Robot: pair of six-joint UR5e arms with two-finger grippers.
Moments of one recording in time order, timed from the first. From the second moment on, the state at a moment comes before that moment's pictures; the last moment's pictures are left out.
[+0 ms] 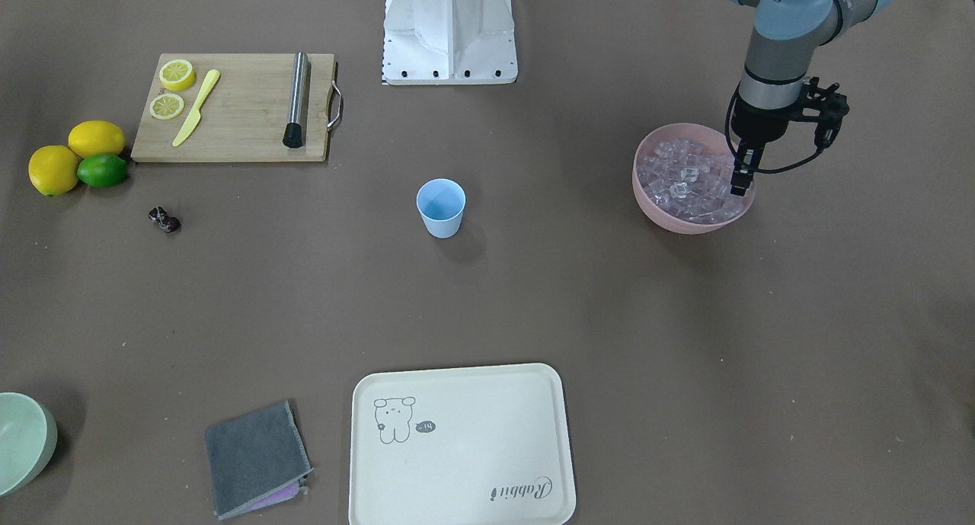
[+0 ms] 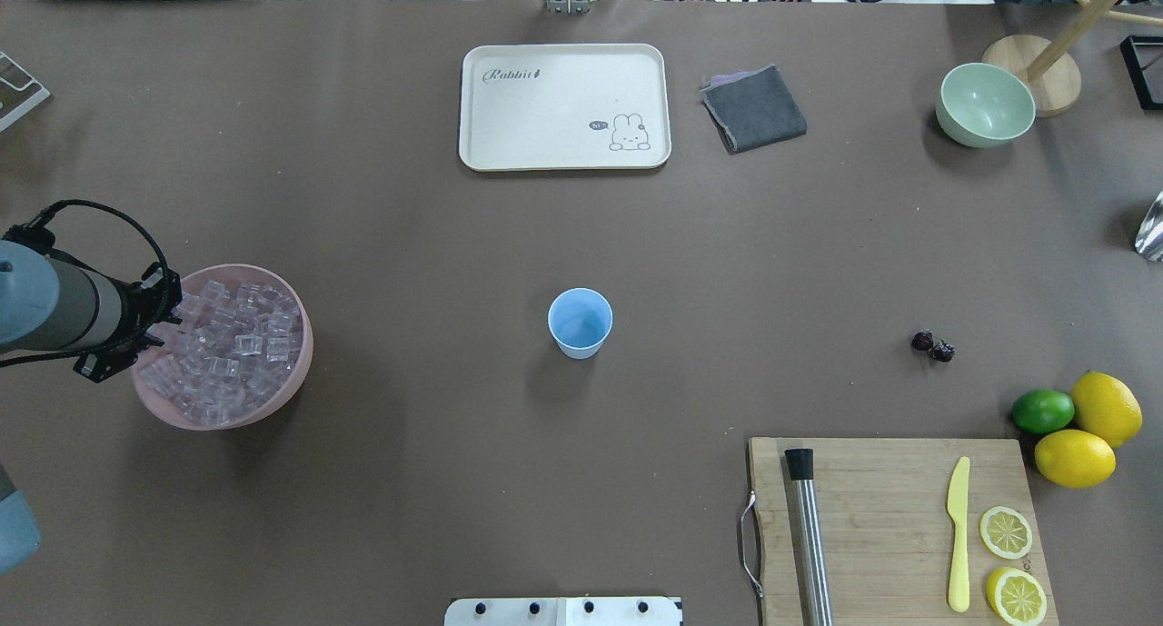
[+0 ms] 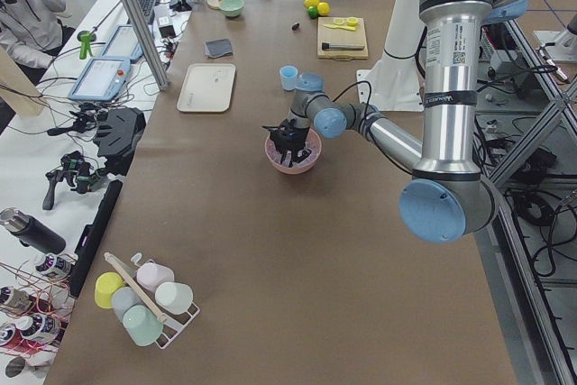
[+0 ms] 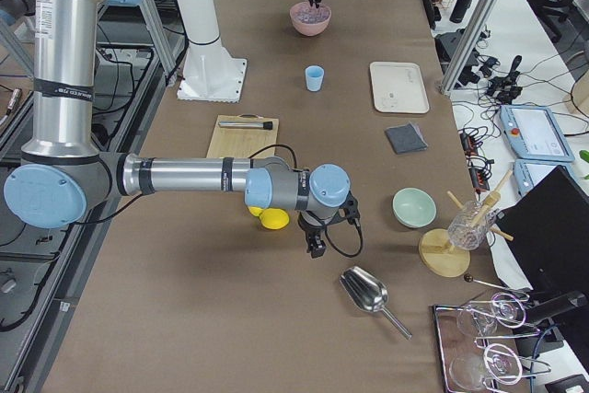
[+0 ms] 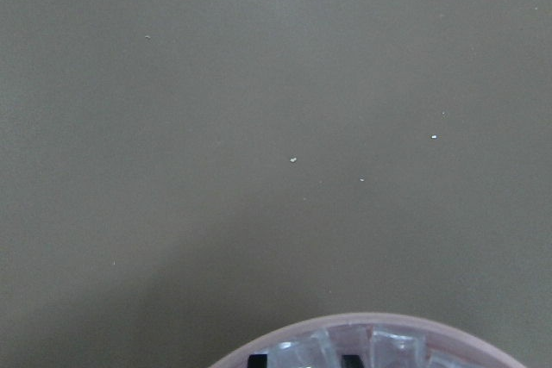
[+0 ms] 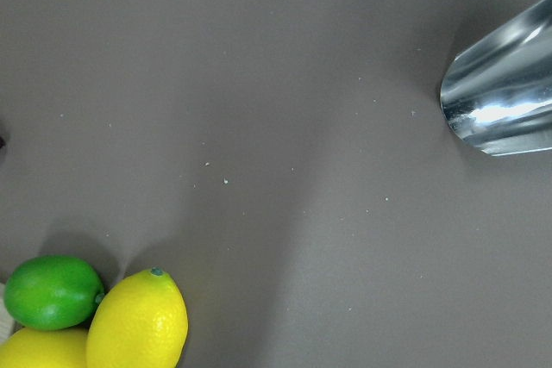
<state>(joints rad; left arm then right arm) -0.66 -1.54 -2.04 -1.75 -1.72 -2.11 1.46 -1.69 1.70 -1.64 2.44 -0.31</state>
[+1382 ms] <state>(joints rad) -0.55 -2.25 -1.89 -1.45 -1.78 -2.00 1.44 -1.67 1.73 -1.64 2.46 -0.31</state>
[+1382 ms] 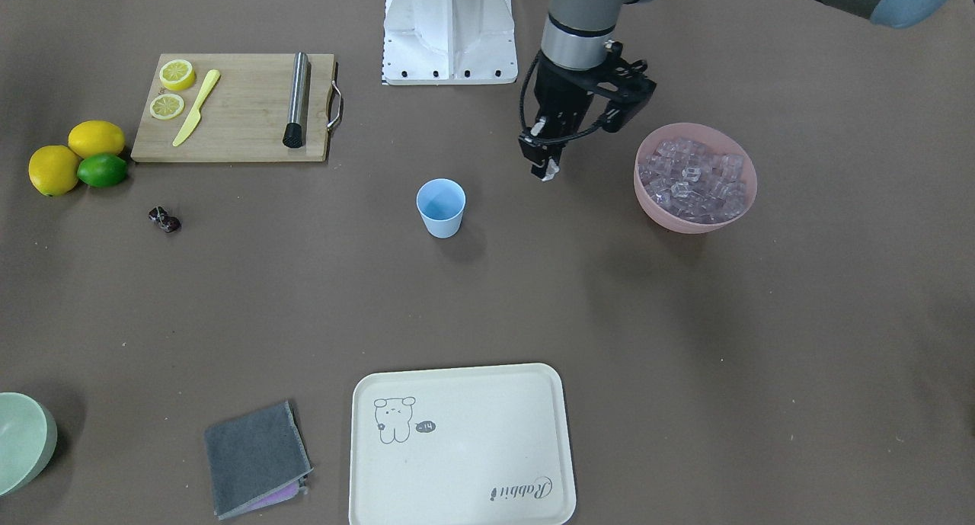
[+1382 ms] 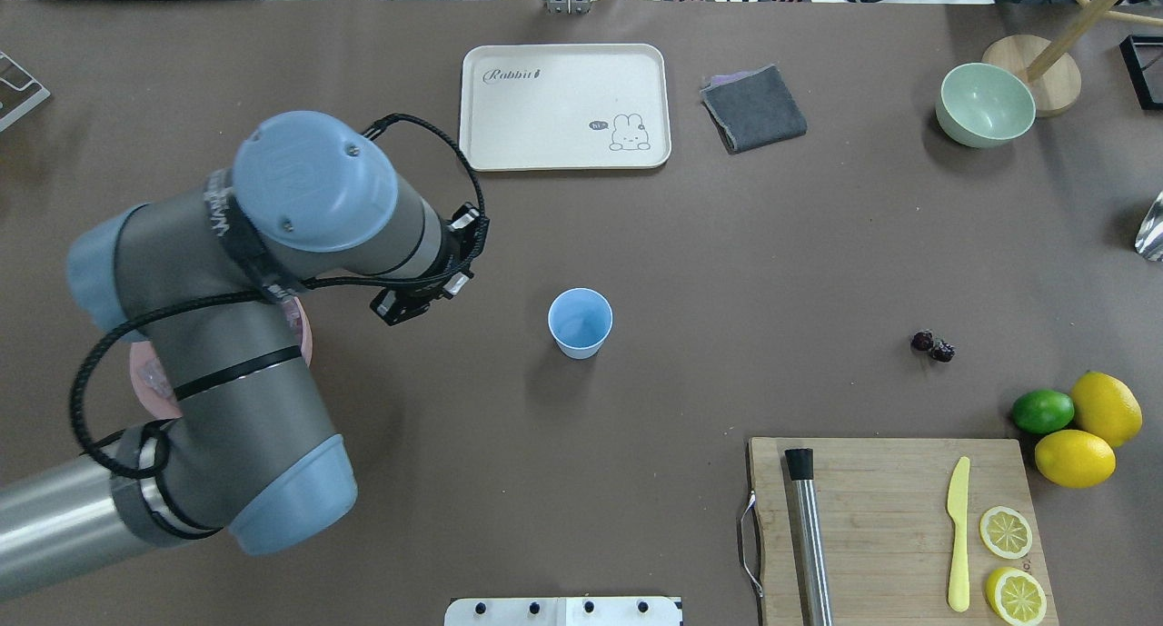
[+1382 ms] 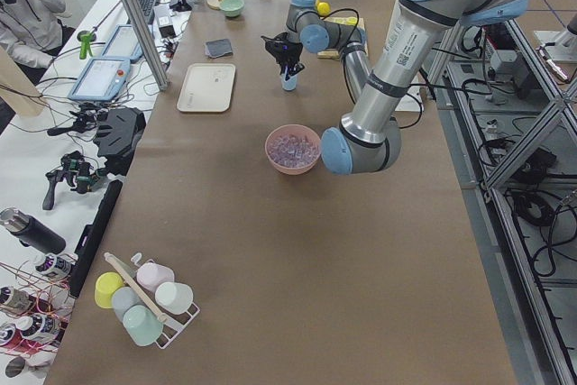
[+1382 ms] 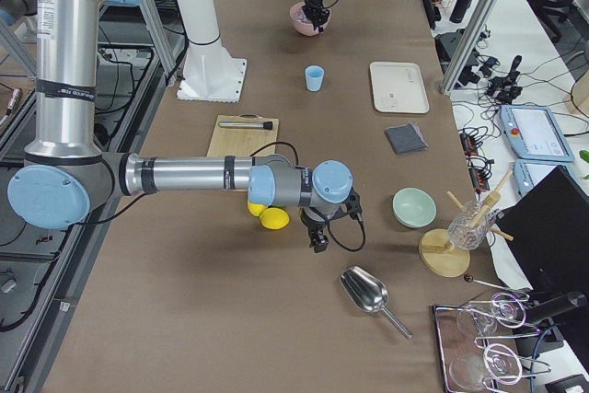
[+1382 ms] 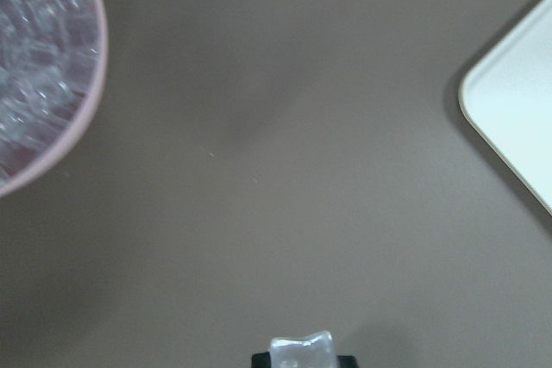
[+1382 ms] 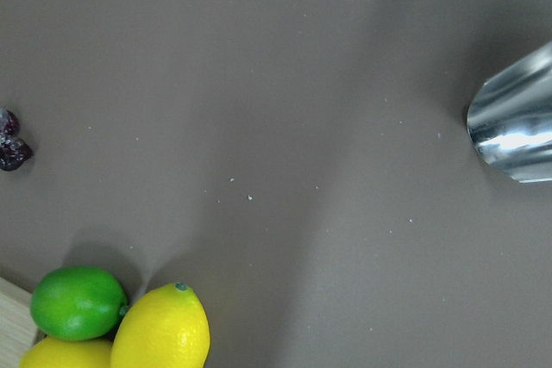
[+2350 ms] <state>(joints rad) -0.49 -2.37 -1.62 -1.70 -1.80 -1.91 1.34 -1.66 1.84 -1.64 2.46 -0.18</state>
